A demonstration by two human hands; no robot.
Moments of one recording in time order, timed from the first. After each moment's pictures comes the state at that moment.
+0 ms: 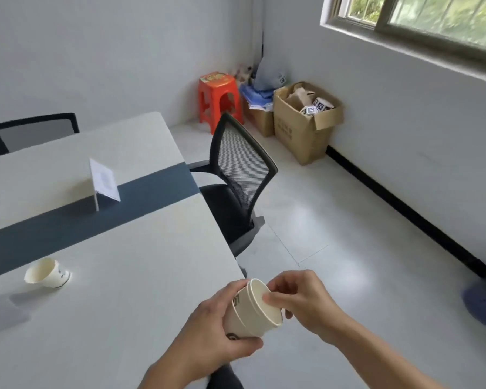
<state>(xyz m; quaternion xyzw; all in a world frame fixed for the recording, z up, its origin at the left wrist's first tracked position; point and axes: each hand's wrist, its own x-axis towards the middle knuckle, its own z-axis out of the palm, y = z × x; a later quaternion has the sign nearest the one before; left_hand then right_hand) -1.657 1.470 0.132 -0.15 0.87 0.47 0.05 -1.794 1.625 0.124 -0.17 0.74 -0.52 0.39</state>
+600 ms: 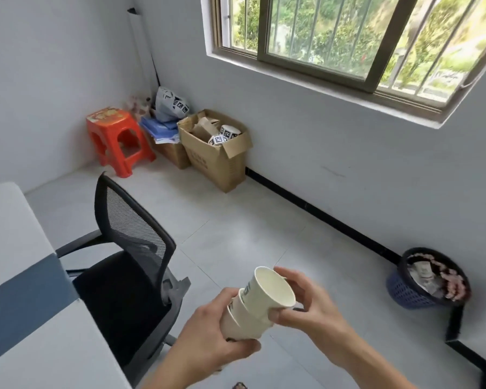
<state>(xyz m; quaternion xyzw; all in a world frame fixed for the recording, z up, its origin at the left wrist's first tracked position) -1.956 1.522 0.130 -0.03 0.86 0.50 0.14 -2.014 1.732 0.136 -0.04 0.70 -0.66 0.26</state>
